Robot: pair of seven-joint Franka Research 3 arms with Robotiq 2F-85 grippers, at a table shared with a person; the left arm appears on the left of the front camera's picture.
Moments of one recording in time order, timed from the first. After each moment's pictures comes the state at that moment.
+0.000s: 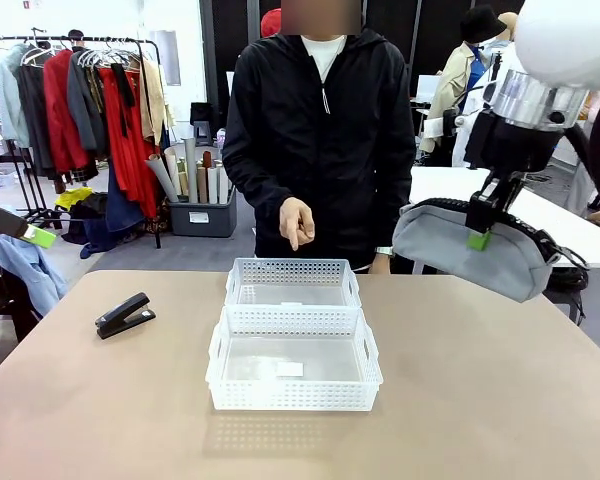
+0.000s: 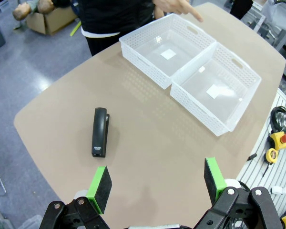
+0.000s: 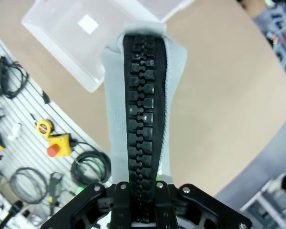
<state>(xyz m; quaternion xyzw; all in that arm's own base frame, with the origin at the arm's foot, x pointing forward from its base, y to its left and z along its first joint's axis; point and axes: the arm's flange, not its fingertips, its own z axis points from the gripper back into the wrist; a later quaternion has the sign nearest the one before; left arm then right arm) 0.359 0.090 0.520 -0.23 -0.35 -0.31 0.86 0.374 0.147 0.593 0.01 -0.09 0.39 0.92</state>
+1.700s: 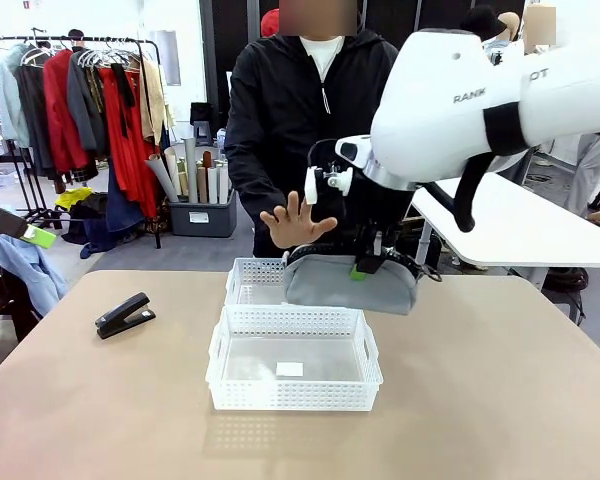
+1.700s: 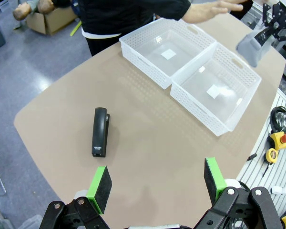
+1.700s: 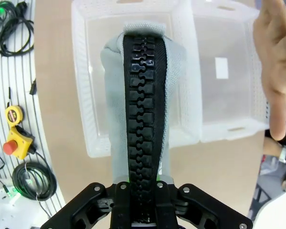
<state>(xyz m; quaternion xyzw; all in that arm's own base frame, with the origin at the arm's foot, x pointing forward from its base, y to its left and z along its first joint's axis) 0.359 0.090 0.520 -0.23 -0.35 -0.31 0.86 0.410 0.291 0.508 0.01 -0.12 0.68 0.73</state>
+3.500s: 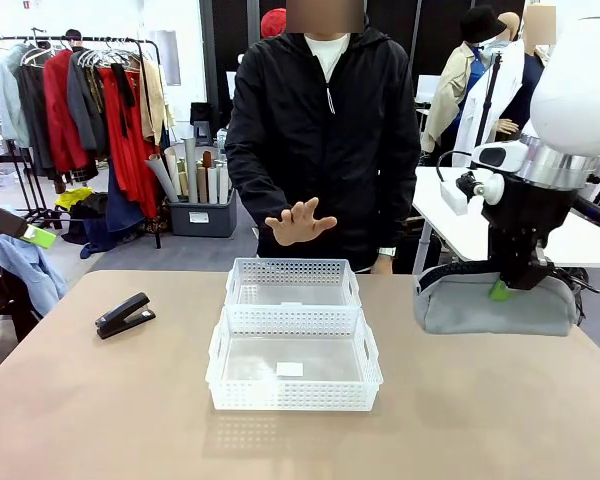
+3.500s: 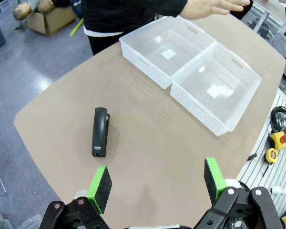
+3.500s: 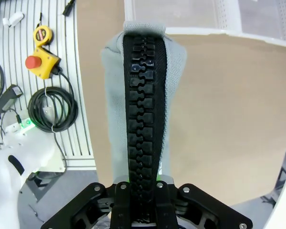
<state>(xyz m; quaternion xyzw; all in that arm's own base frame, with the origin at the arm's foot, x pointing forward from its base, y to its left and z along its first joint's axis) 0.359 0.090 0.520 -0.23 -0.35 -0.31 0.86 0.363 0.107 0.526 0.02 -0.04 0.68 0.73</state>
